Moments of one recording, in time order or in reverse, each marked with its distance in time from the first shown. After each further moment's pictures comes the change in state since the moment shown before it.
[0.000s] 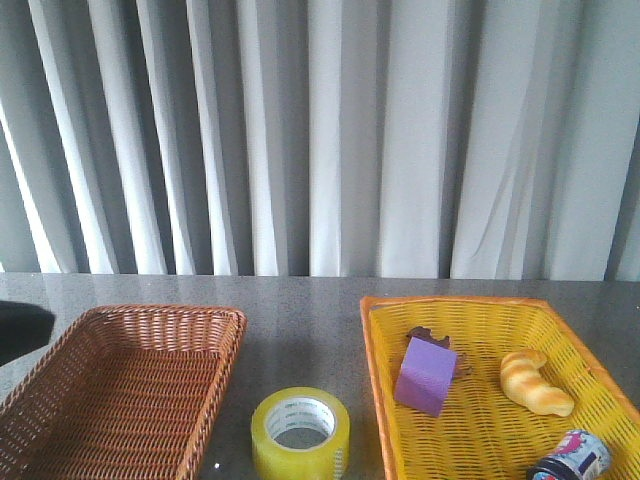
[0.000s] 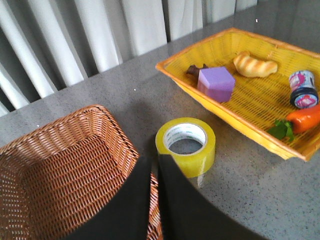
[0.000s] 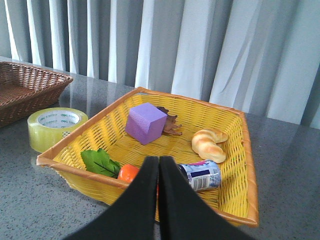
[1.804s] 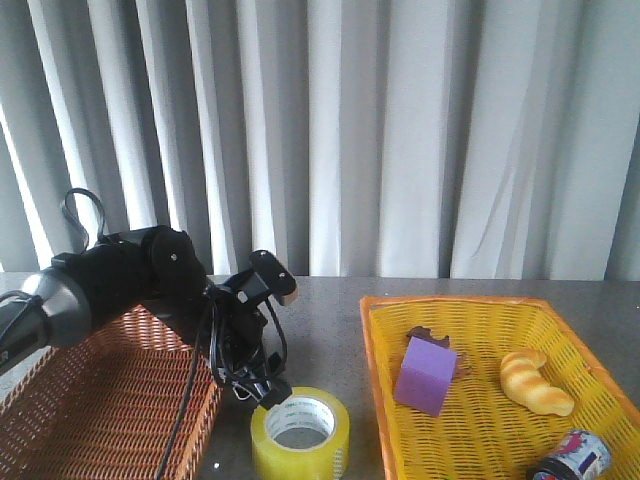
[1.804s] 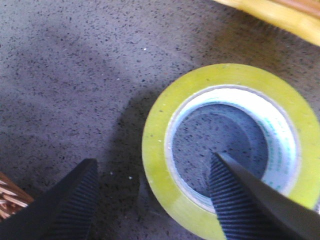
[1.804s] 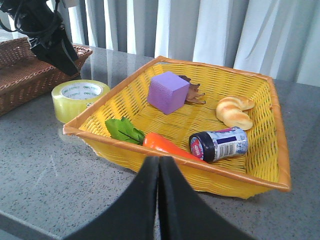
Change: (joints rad) left arm -0.066 1.148 -0.750 -0.011 0.235 0.325; right arm 0.000 0.000 0.000 0.075 0.117 0.002
